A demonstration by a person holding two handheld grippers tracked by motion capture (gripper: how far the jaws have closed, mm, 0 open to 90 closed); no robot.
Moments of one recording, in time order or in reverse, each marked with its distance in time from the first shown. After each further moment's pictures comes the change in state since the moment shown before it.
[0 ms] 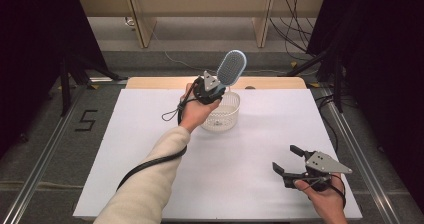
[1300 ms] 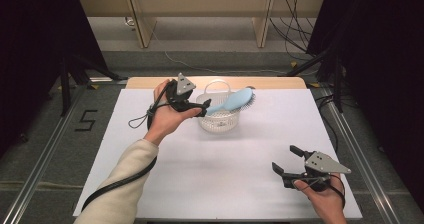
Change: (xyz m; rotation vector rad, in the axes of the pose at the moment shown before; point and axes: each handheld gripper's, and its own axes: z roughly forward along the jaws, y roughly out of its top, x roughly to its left) left arm 0.025 0.000 -0.092 0.037 0.012 -0.020; right arm 0.001 0.000 0.001 0.008 -0.008 -0.005
